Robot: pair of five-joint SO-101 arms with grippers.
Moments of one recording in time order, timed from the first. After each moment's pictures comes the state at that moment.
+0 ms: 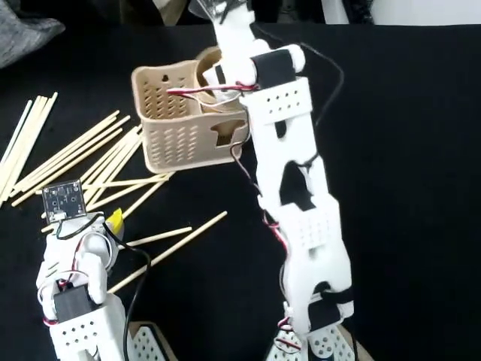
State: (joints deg) left arm -25.1 -103.2 96.2 58.4 -8.6; right arm -19.5 44.5 -77.3 96.3 12.3
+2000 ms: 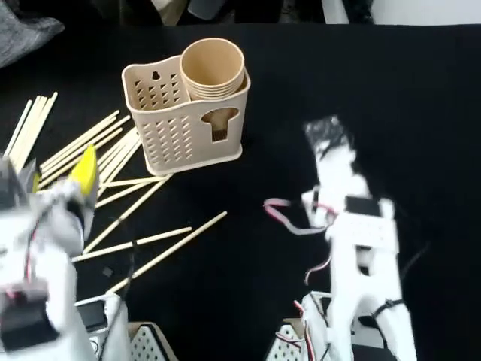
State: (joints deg) left arm -19.9 -74.2 36.4 69.1 0.6; right arm 8.0 -37.0 67.2 40.5 23.7
